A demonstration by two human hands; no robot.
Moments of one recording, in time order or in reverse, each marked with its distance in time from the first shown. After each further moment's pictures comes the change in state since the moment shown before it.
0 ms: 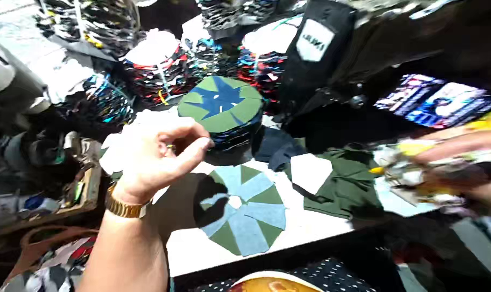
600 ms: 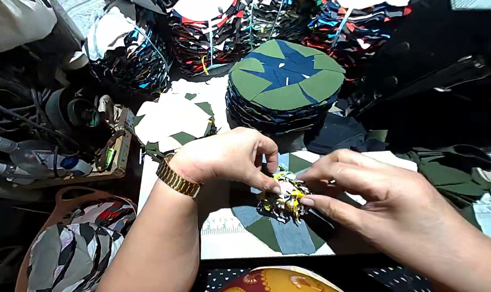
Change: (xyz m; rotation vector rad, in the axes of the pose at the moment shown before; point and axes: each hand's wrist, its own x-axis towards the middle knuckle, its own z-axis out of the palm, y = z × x) left_hand 0.000 -0.009 0.015 -0.159 -0.712 -0.435; right_hand 0.006 0.017 0.127 -0.083 -0.436 -0.226
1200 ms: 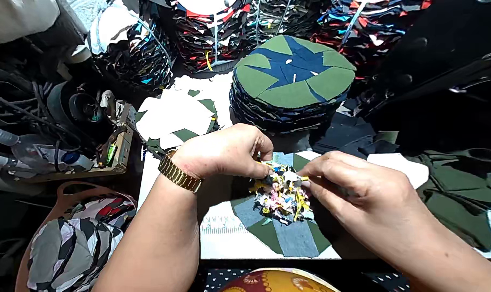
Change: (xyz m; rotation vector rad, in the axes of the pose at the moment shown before) left_hand 0.004 -0.010 -0.003 0.106 0.027 -0.034; right_hand 0.008 0.008 0.017 -0.166 0.105 -0.073
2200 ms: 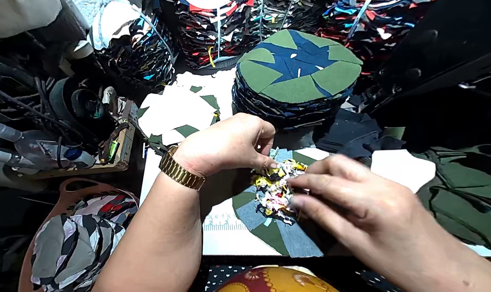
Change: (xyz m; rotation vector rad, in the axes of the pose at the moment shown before) left_hand -0.003 0.004 -0.001 0.093 0.102 -0.057; right_hand -0.009 -0.013 -0.001 -0.020 -0.072 -0.089
